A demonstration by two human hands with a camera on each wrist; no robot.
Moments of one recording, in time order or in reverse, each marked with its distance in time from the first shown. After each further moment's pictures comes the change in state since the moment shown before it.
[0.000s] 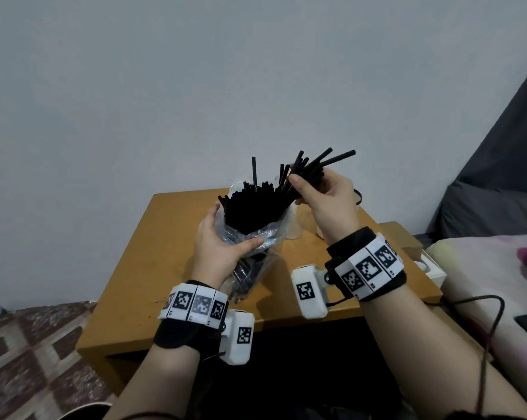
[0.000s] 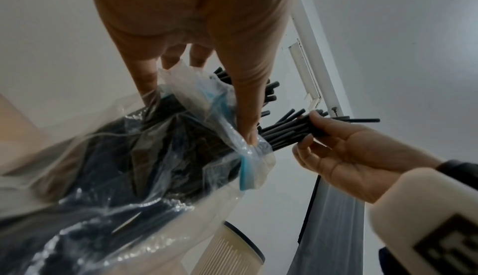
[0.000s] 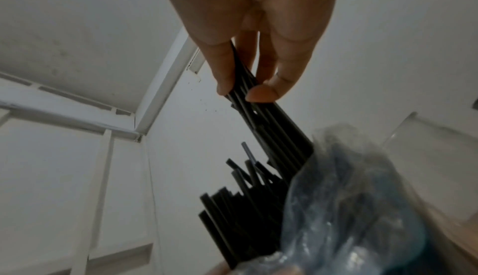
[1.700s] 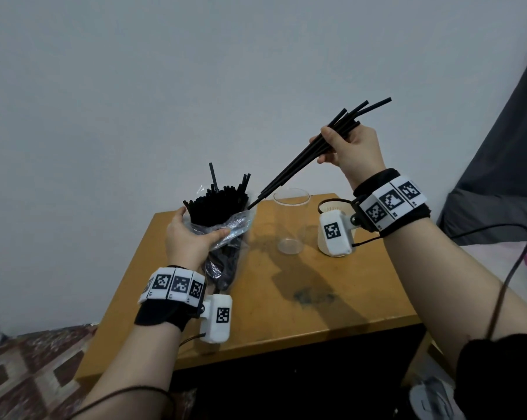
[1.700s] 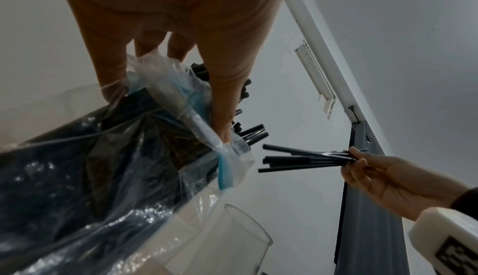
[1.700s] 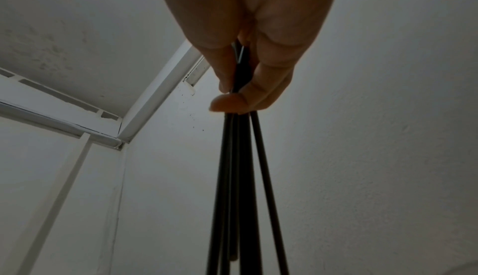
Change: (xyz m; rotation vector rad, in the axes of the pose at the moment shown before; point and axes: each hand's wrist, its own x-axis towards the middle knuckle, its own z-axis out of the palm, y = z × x) left_hand 0.065 0.002 -0.031 0.133 0.183 -0.034; right_hand 0.096 -0.030 -0.037 0.096 0.017 -0.029
